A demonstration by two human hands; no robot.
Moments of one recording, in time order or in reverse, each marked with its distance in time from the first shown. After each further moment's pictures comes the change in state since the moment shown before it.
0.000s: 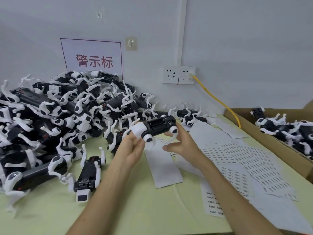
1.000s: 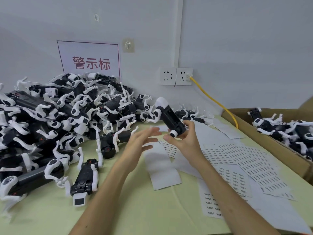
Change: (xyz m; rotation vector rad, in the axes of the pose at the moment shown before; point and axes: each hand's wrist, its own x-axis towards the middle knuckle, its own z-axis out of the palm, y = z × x) left_hand 0.003 -0.008 -0.011 1.127 -0.257 0.203; right_hand 0.004 0.002 -0.001 0.060 0.327 -0.007
